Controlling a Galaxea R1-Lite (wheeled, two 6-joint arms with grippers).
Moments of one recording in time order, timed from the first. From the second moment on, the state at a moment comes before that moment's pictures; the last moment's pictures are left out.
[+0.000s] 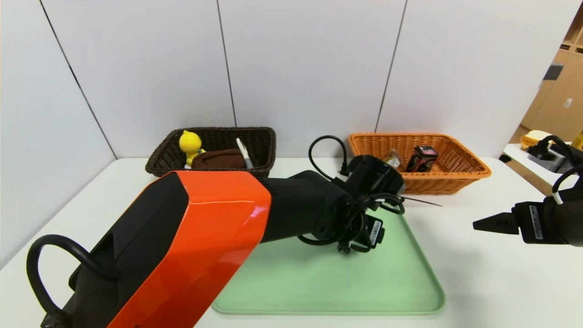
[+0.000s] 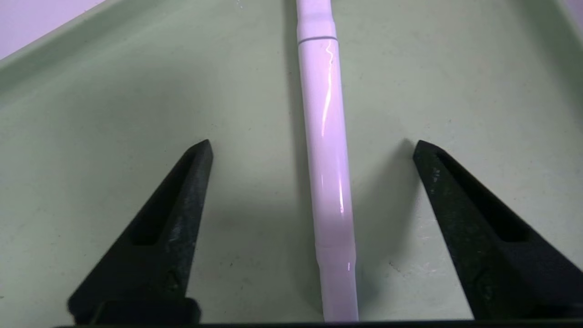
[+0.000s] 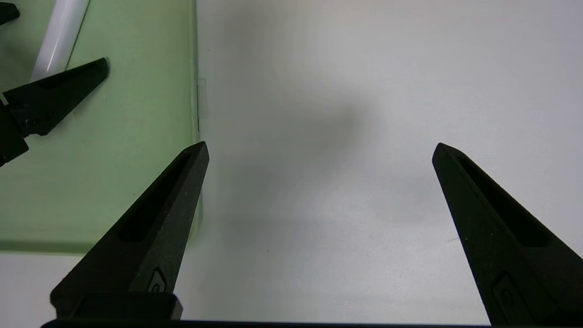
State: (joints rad) left arm -0.94 2.40 -1.98 0.38 0.27 -0.30; right arm 0.03 1.37 -0.94 0.42 0.04 0.08
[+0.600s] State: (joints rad) left arm -0.95 2.38 -1.97 0.42 0.25 -0.32; right arm 0.04 1.35 -0.93 0.42 0.04 0.08
